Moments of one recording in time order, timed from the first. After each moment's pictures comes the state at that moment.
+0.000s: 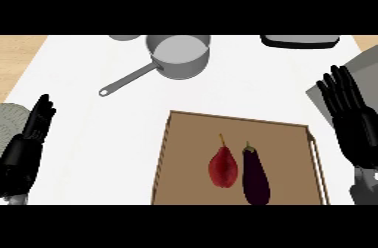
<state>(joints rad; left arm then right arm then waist) 0.05 0.59 -0.20 -1.66 0.22 0.37 -0.05 -0.11 -0.48 0.12 -1.65 -0.48 -0.17 -0.09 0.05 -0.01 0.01</state>
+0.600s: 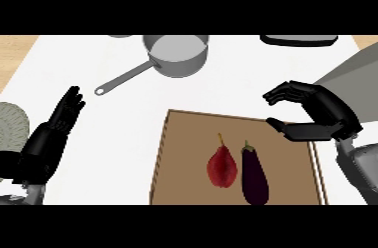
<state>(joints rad) -0.04 0.54 -0.26 -1.68 0.29 0.26 0.02 -0.36 -0.57 0.29 -1.44 -0.42 0.15 0.02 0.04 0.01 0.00</state>
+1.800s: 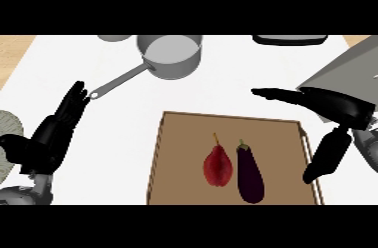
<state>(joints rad) -0.08 0.45 -0.19 -1.64 0.25 0.20 0.09 -0.49 -0.69 0.34 -1.55 -0.25 0.64 0.22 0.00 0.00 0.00</state>
